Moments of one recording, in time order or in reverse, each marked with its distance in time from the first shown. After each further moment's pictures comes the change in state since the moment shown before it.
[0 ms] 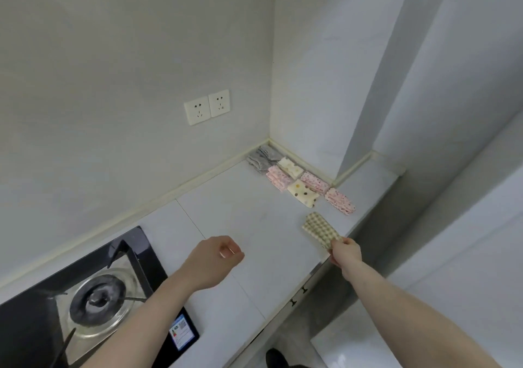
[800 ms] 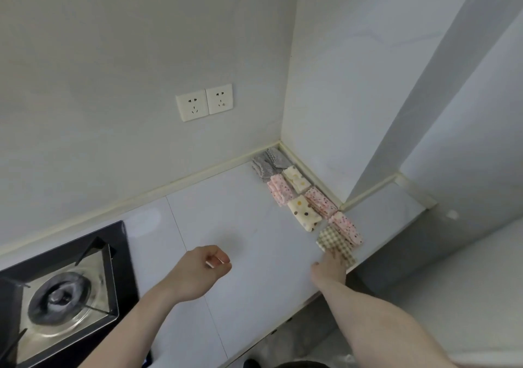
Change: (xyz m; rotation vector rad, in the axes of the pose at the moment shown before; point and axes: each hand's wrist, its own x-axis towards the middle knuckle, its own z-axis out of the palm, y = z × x) left_hand 0.076 0.032 0.033 -0.125 0.035 -0.200; right_hand 0.127 -0.012 0.038 -1.019 -0.044 -0.403
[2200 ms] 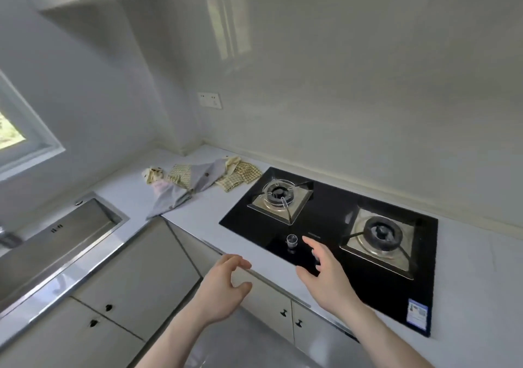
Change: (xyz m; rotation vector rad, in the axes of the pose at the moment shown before) left_hand -0.549 -0.320 -0.021 -0.199 0.939 -0.532; right_hand -0.589 -0.245 0.136 0.190 -0.933 -1.330
